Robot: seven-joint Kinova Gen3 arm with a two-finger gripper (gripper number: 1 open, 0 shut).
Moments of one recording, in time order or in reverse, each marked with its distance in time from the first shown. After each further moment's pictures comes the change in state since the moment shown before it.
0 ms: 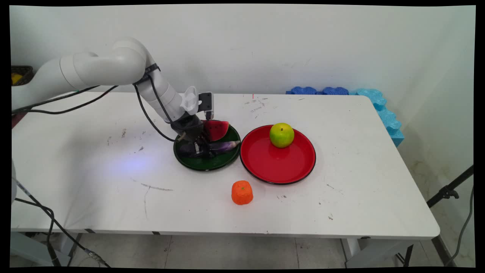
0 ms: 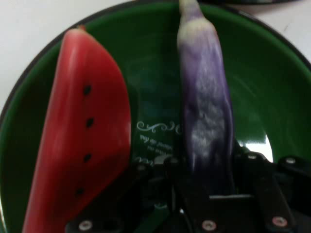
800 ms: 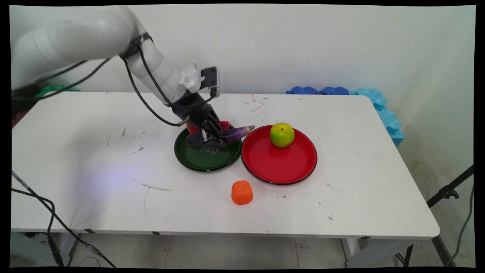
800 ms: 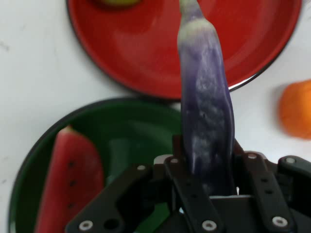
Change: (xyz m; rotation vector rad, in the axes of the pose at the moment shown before) arm 0.051 0.036 -0.084 -0.005 0.105 0.000
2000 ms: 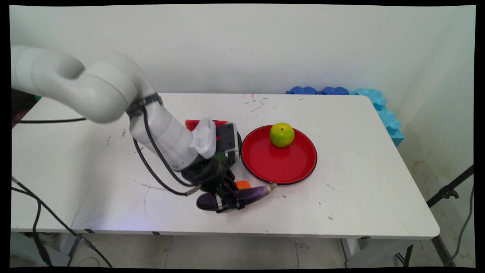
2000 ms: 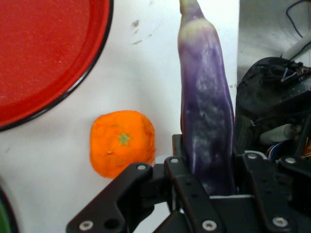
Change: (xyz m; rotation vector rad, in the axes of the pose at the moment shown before) arm 0.009 0.149 0.037 -0.101 0.021 -0.053
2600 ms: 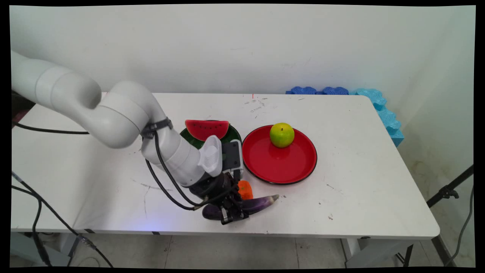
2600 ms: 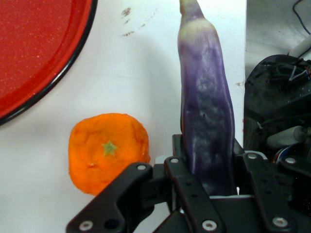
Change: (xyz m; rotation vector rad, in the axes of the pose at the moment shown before) arm -0.013 0.007 0.040 0.009 0.007 0.011
